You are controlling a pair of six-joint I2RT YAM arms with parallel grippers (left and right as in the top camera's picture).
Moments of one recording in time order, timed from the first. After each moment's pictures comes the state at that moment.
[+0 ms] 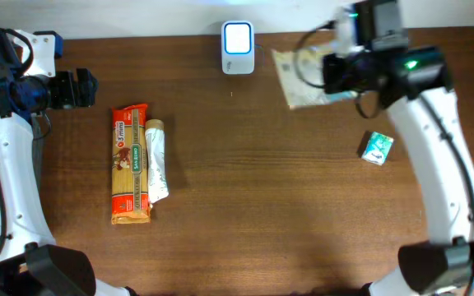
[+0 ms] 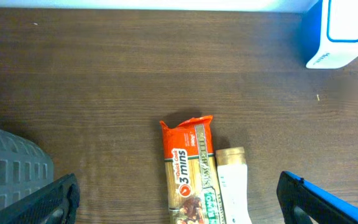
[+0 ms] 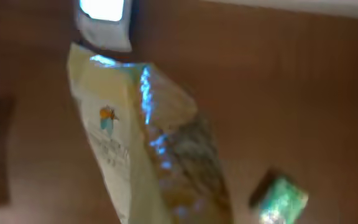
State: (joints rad) left arm 0.32 1.70 1.76 -0.96 0.28 0.23; right arm 0.13 1.75 1.93 -1.15 -0.06 0.07
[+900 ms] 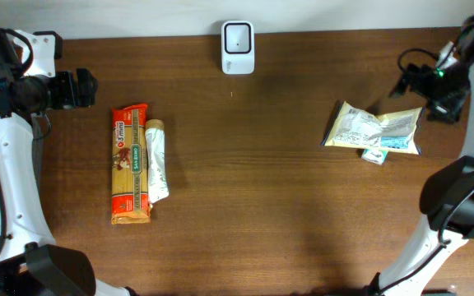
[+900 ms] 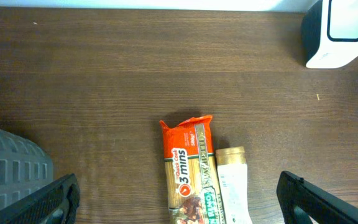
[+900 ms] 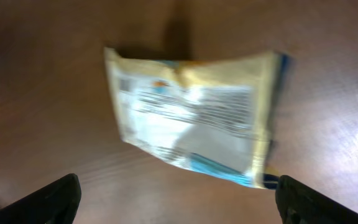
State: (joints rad) left arm 0.32 1.70 1.76 -0.96 0.28 0.23; right arm -0.33 2.13 2.20 -1.51 -0.22 0.18
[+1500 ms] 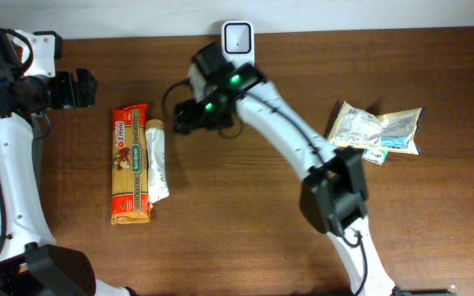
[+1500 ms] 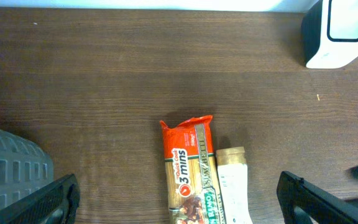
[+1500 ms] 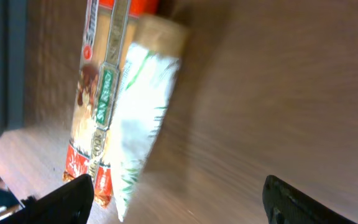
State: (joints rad) left arm 0.32 1.70 1.76 -0.96 0.28 0.23; right arm 0.63 2.37 2.23 -1.01 -0.44 0.35
